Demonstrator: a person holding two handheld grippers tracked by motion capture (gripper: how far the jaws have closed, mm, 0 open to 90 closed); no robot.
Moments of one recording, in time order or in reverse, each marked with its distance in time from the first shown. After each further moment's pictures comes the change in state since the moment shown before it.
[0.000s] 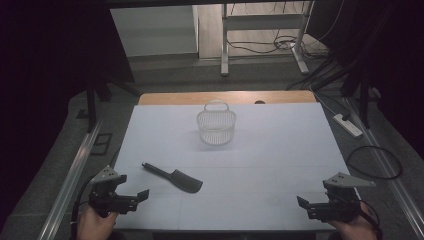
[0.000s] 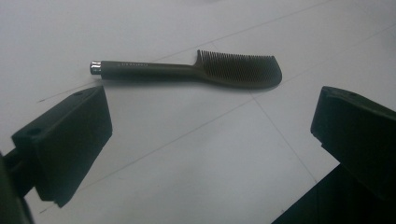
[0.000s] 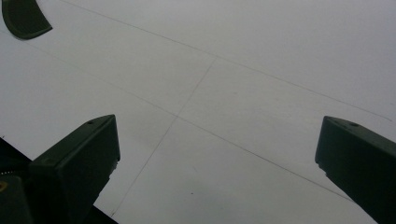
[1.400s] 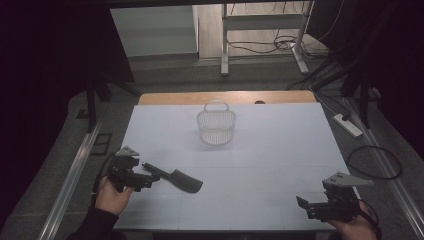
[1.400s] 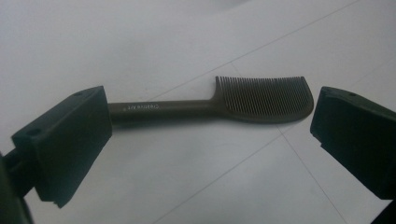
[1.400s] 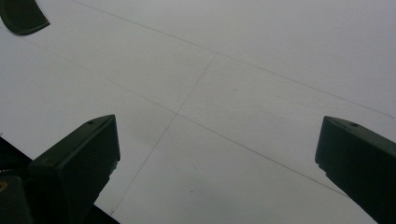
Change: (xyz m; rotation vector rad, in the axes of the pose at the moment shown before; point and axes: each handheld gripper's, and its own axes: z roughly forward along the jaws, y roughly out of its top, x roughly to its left) left arm 0.015 0.051 0.048 0.106 0.022 0.016; right arm 0.000 0.001 0.002 0.015 0.000 0.000
